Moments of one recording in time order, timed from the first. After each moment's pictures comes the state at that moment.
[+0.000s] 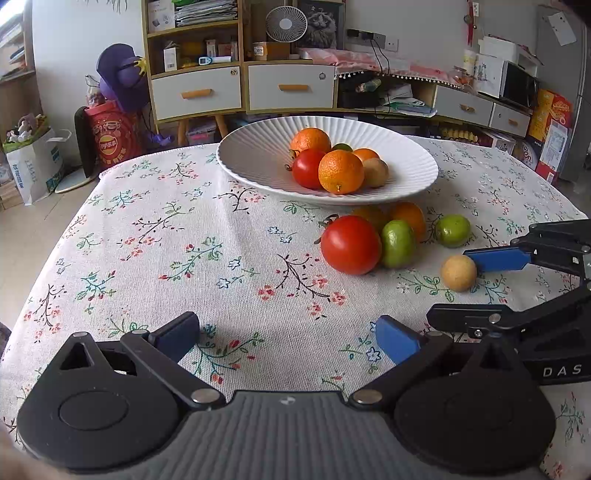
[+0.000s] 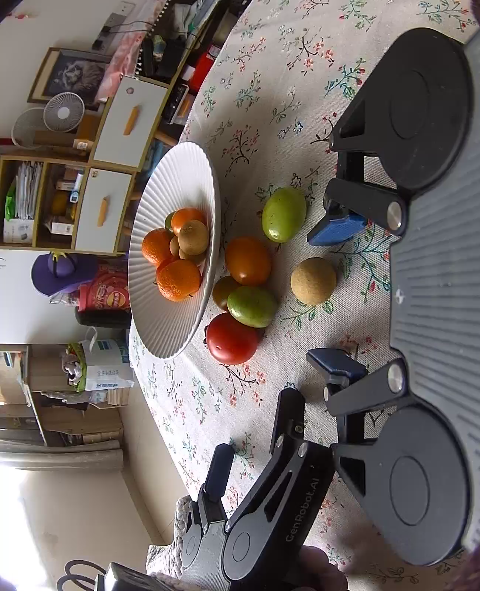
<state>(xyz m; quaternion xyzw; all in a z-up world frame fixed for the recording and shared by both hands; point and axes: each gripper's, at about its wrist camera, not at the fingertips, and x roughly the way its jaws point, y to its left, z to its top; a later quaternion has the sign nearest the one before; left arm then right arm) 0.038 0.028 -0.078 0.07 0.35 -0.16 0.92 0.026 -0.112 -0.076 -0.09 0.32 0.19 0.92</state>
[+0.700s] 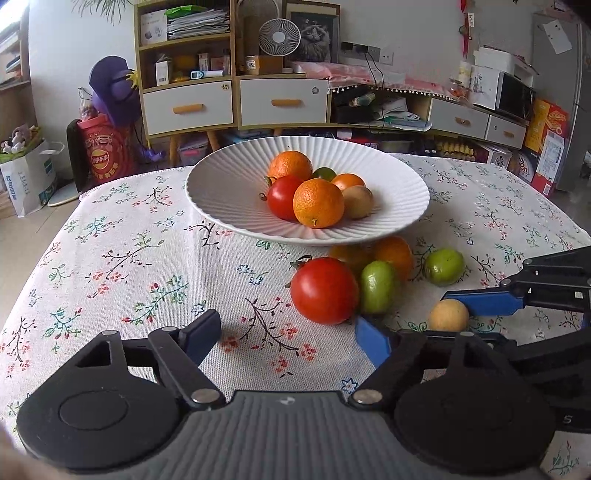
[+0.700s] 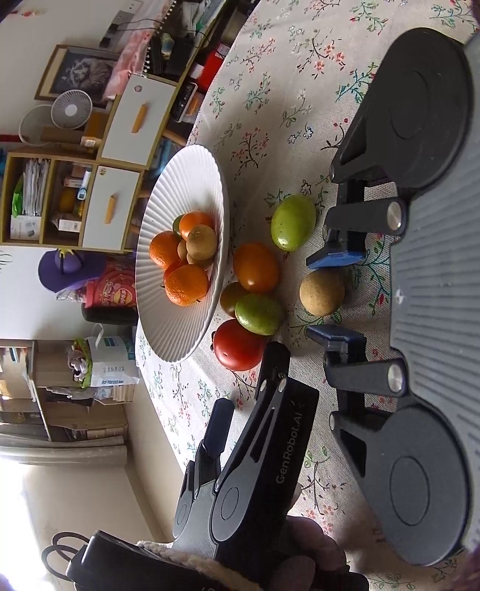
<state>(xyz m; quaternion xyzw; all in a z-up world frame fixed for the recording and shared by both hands) 0.057 0.004 -0.075 0.06 0.33 -0.17 0.93 0.030 -0.117 -0.073 -0.10 0.31 0.19 0.93</state>
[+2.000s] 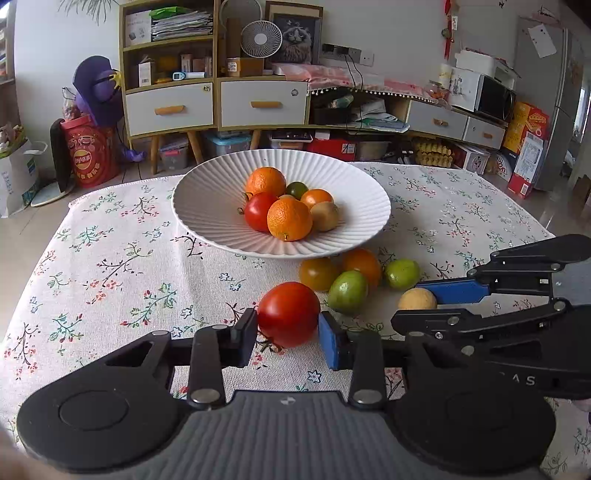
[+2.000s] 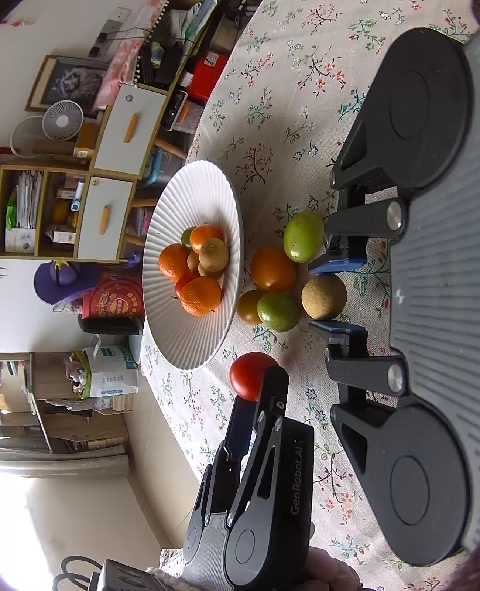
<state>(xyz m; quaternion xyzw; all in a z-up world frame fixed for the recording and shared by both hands) 0.043 0.006 -0.051 0.05 0.34 -0.20 0.92 0.033 -0.121 -0.050 -0.08 0.33 0.18 0.92</state>
